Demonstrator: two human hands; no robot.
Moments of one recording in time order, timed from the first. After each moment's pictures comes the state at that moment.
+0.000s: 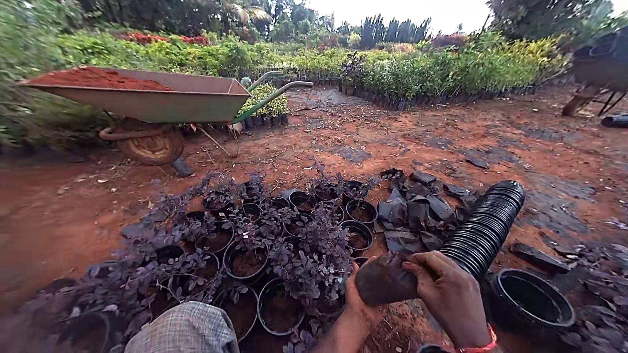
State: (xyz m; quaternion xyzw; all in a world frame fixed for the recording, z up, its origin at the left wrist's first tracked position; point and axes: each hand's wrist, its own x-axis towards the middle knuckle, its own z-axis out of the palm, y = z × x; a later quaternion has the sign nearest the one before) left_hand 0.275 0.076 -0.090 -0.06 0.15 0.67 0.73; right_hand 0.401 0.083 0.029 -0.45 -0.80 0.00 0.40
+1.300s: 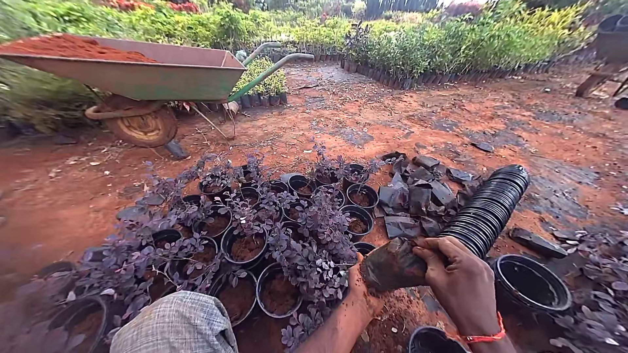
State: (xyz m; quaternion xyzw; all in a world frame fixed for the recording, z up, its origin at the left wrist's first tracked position) left_hand 0.276 0.070 -0.083 -0.14 0.24 0.62 0.73; right_hand 0.404 0.085 0.031 -0.49 -0.78 -0.03 0.38
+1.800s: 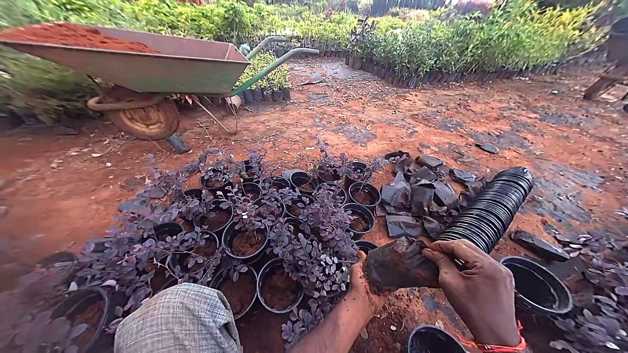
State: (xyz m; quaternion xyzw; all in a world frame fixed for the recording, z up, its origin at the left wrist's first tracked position) left_hand 0.276 0.073 -0.081 -0.16 0.28 0.60 0.73; right_hand 0.410 0.081 0.039 -0.48 -0.77 -0.02 0.41
